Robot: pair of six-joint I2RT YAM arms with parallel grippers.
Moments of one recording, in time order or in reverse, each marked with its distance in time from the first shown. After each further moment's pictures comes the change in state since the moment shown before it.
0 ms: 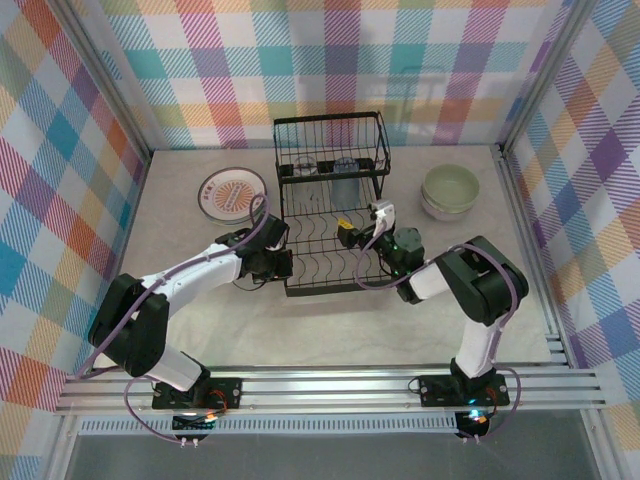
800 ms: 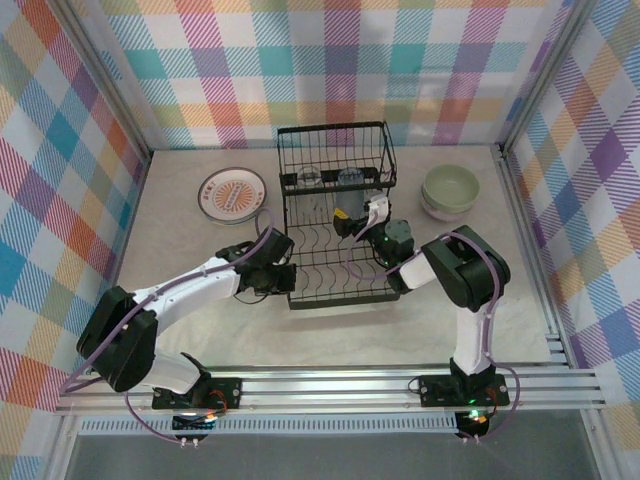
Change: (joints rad) left arm -0.096 -0.098 -0.083 -0.021 -0.010 -0.016; right arm 0.000 0.143 0.145 0.006 0.085 -0.034
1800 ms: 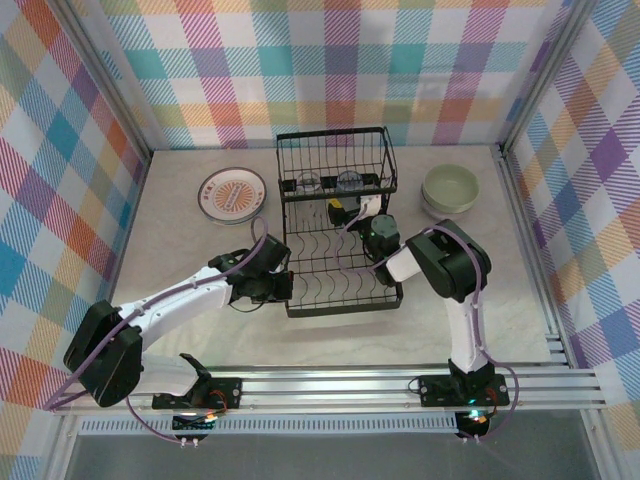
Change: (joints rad) left arm -0.029 -0.091 -0.045 -0.026 0.009 -0.027; right arm 0.028 0.129 0.143 0.018 0.196 -0.007
